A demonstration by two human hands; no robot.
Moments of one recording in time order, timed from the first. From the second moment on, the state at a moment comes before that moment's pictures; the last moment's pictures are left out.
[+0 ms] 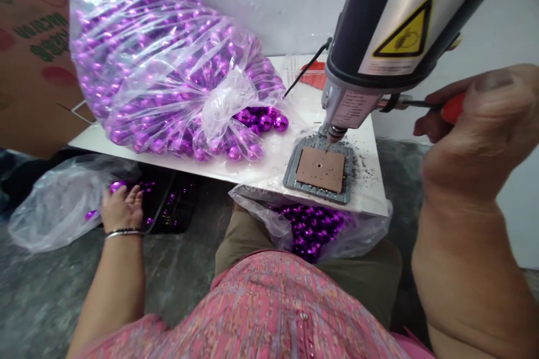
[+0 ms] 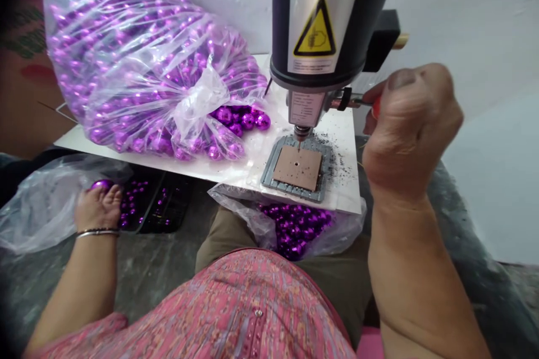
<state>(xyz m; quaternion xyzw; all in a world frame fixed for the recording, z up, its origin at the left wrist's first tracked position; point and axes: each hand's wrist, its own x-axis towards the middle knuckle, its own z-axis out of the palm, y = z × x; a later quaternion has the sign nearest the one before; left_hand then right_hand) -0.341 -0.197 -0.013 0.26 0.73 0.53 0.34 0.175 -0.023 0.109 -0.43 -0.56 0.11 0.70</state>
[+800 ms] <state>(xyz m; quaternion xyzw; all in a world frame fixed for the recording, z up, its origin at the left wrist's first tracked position) -0.080 0.086 0.008 0.71 0.70 0.09 0.10 0.183 -0.032 0.108 -0.48 -0.58 0.11 0.65</state>
